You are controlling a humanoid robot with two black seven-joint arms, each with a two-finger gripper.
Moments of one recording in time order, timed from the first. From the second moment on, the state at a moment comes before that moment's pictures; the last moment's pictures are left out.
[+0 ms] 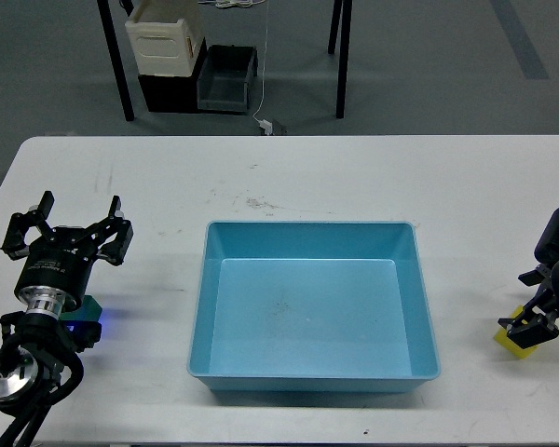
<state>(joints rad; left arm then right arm) 0.09 0.22 -1.29 -1.57 -0.38 -0.16 -0.26 1.04 -0.89 0.00 1.34 -2.18 0.49 0.49</state>
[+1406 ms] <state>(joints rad) 0.08 0.22 -1.29 -1.55 -0.38 -0.16 -0.26 1.06 -1.00 -0.07 1.56 -2.18 0.49 0.49</state>
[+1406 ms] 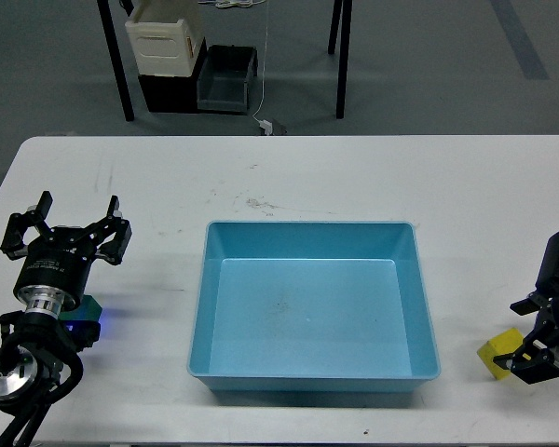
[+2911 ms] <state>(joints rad) 0.08 0.20 -1.30 -1.52 -0.38 -0.16 -0.26 0.99 -0.93 -0.07 1.47 -2.11 0.49 0.49</state>
